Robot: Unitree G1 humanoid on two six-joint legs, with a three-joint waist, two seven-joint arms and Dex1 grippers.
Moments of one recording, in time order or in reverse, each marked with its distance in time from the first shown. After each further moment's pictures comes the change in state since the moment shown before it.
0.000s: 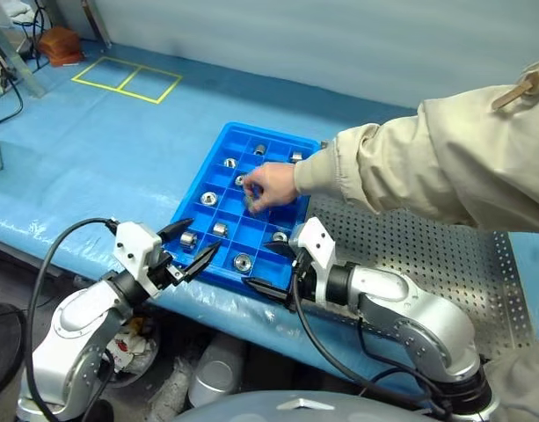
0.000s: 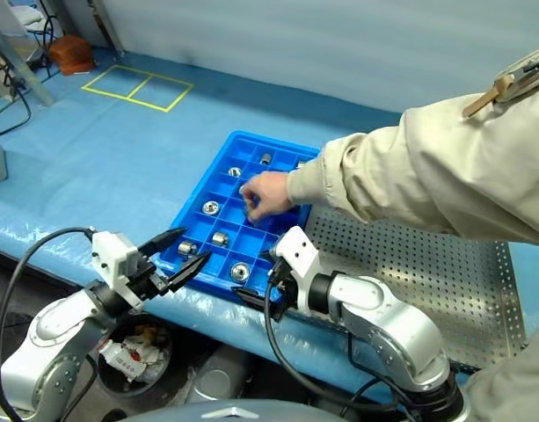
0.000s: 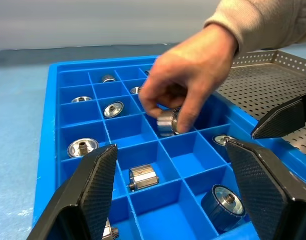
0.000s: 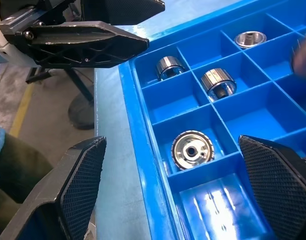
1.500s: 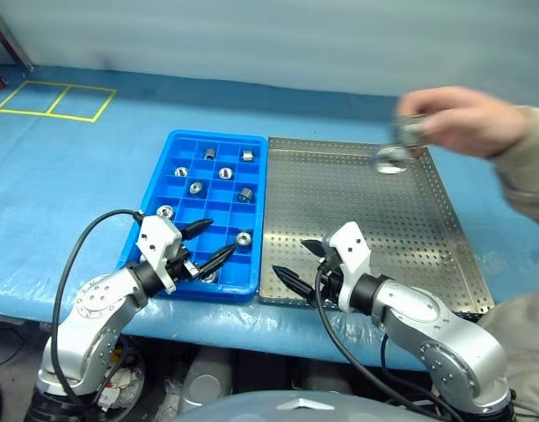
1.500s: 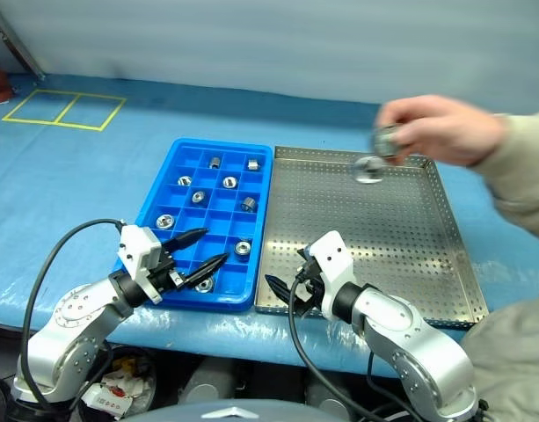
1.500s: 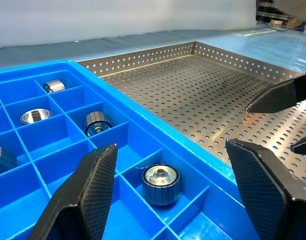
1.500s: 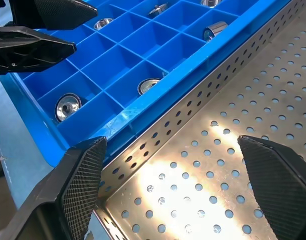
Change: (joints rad) left arm -0.100 0.013 -0.094 0.100 0.001 0.003 -0.042; right arm 0.158 -0.027 -0.135 -0.081 0.008 -0.001 -0.147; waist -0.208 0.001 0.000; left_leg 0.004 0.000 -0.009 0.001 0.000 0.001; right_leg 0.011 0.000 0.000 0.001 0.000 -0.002
